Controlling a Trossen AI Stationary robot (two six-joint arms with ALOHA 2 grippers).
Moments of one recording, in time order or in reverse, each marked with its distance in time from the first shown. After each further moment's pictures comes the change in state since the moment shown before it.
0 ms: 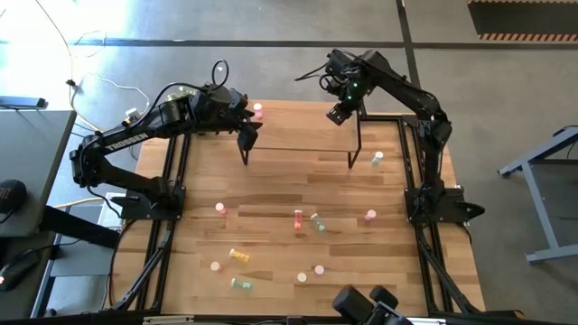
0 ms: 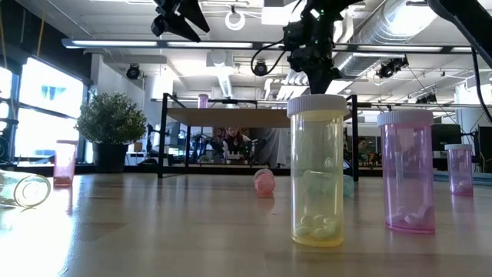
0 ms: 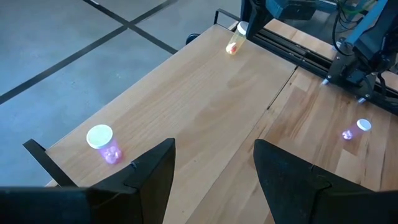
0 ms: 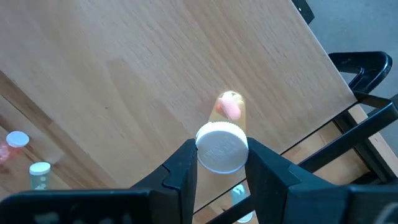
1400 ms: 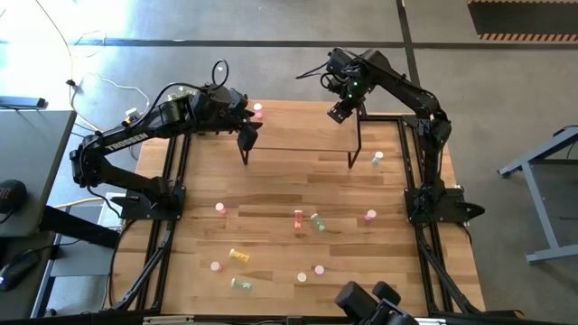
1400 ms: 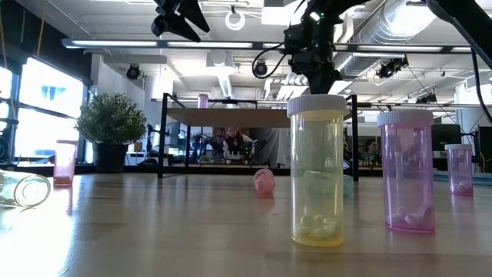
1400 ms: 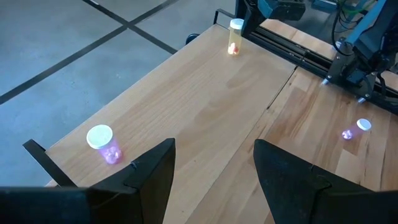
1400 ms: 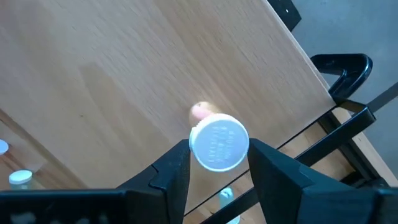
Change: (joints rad) left arm 0.000 0.000 0.000 0.000 0.002 0.007; right arm -0.020 0.005 -0.003 0.012 0.030 -0.015
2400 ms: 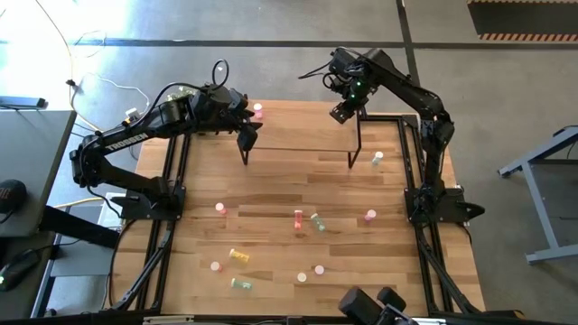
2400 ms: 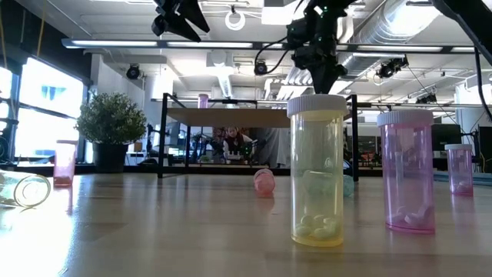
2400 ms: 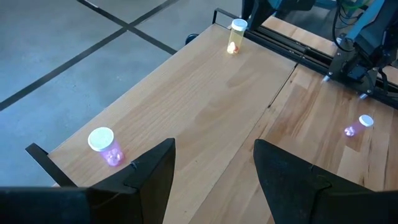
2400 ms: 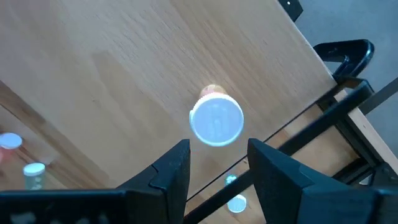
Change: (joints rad) left arm 0.000 0.000 0.000 0.000 0.000 0.020; right arm 0.008 -0.038 0.002 -0.037 -0.008 0.046
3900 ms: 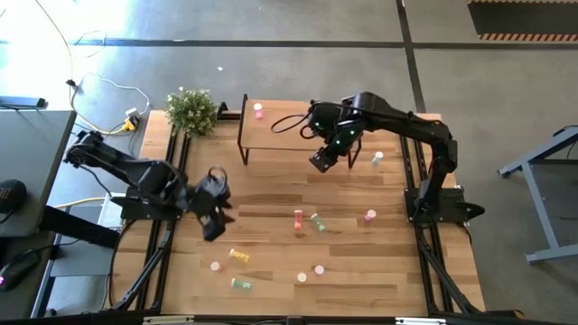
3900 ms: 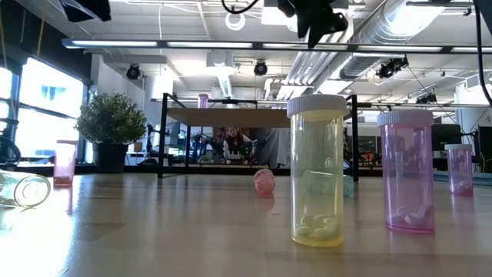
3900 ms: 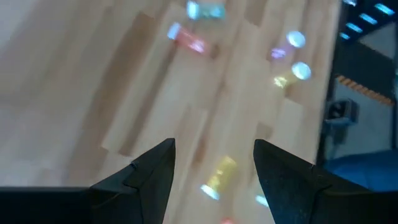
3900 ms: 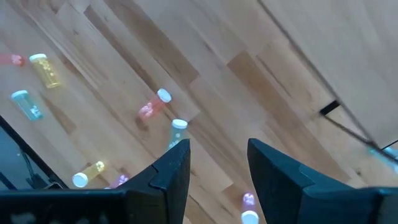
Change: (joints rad) left arm -0.848 -0.147 -0.269 -0.206 -0.078 -0.615; right arm 0.515 -0.113 0.000 0.003 -0.079 0.526
